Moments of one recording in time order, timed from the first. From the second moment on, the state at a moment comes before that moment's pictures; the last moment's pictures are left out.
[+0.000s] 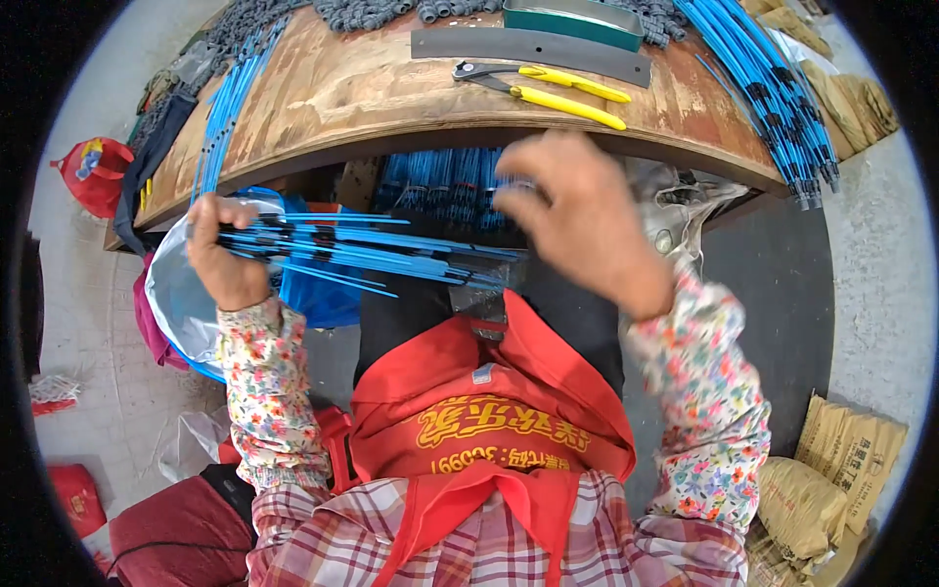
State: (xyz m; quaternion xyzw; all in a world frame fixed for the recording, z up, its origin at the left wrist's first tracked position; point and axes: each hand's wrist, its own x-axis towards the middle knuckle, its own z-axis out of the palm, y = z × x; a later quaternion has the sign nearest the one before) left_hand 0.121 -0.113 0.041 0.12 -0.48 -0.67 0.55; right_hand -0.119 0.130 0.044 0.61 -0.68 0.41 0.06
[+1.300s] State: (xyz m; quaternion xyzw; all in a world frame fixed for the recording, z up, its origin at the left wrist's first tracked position) left_hand 0.112 0.068 -0.019 0.27 -0.57 -0.78 0.02; right_hand -0.067 0.191 0.030 0.30 -0.61 0.71 -0.18
